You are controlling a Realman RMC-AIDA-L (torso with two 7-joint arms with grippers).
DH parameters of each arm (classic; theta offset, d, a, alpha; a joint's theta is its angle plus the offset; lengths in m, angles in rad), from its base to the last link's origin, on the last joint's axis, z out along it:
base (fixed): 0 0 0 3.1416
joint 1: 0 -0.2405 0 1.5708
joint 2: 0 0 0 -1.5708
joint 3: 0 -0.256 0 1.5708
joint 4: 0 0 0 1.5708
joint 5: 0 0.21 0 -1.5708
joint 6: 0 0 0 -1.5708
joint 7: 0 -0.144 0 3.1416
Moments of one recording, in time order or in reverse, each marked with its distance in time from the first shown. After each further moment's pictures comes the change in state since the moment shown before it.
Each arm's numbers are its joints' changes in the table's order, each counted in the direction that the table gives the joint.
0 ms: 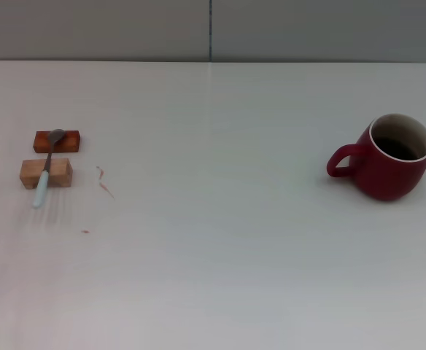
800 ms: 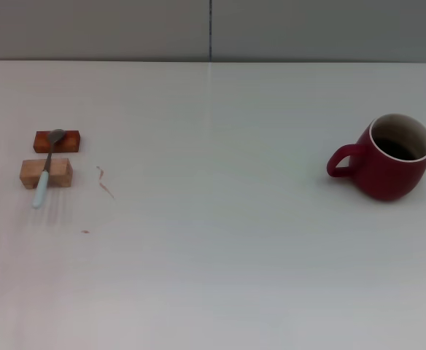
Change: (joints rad) left arm 0.006 0.003 0.000 -0.004 -0.002 0.001 0.000; right arm 0.000 0.000 0.003 0.000 0.000 0.002 0.000
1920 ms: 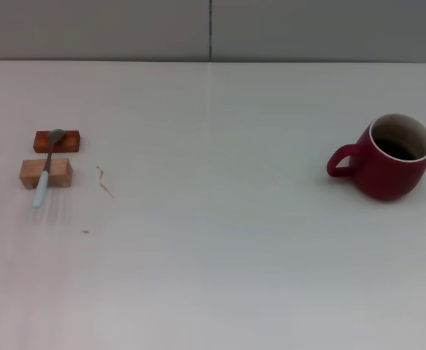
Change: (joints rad) left arm 0.014 -0.002 0.000 0.000 0.002 -0.003 0.000; right arm -0.007 -0.004 0.003 -0.015 -0.005 0.007 0.289
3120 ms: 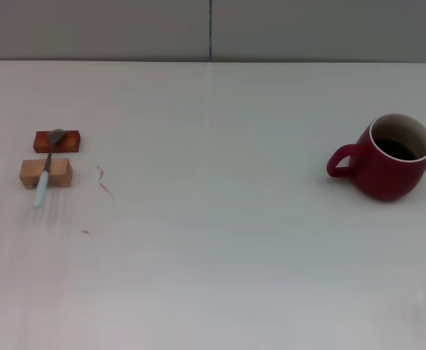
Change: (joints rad) left arm -0.001 0.002 0.001 0.007 -0.002 0.001 0.000; right arm 0.031 0.008 0.590 0.042 -0.004 0.118 0.964
